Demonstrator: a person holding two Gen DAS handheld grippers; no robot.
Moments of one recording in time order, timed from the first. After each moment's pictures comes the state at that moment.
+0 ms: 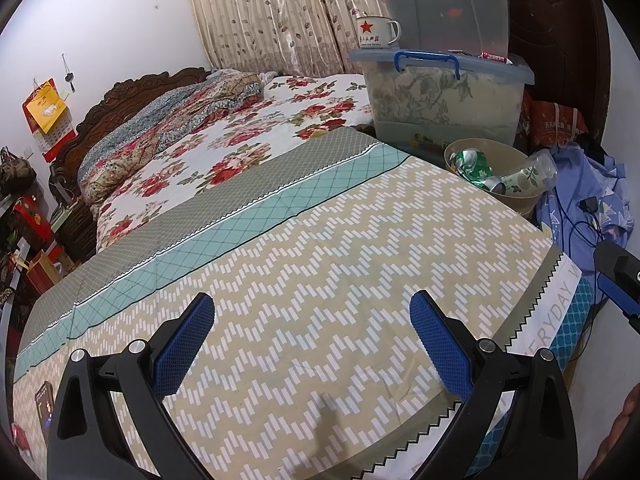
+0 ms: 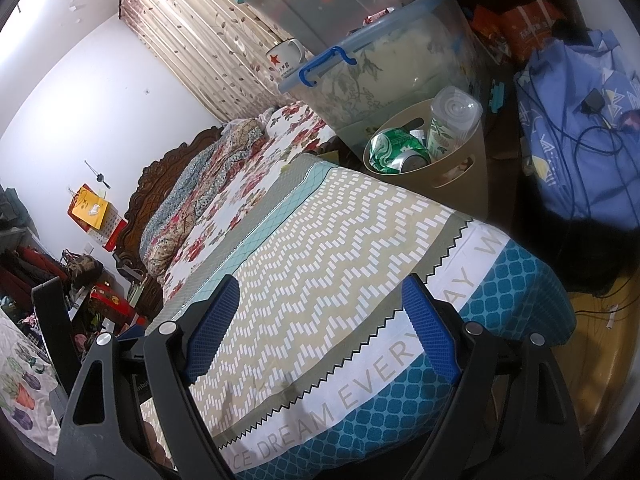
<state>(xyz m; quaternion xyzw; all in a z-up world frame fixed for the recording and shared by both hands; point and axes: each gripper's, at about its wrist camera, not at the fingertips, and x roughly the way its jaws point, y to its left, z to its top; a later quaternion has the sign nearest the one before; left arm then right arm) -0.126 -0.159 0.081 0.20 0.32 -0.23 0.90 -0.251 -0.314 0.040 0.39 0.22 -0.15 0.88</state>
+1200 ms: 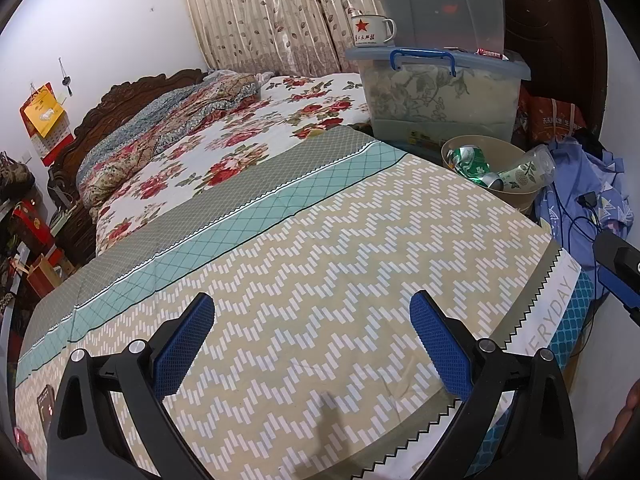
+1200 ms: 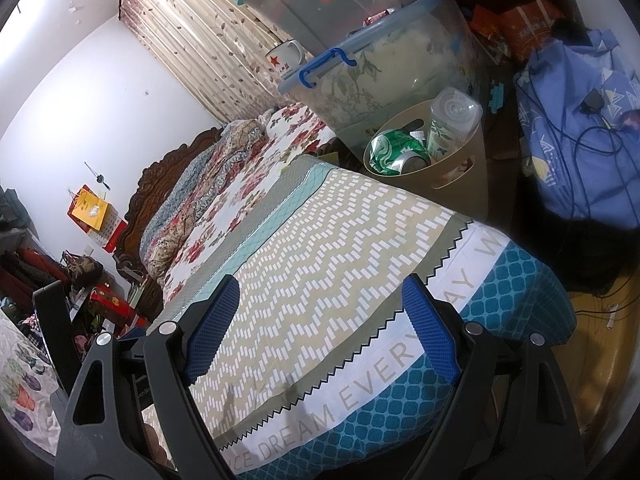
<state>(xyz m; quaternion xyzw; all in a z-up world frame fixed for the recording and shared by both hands) -0.127 -0.157 0.077 0.20 0.32 -0.23 0.90 -0.254 -0.312 0.040 0.40 0.21 -0.16 0.88</state>
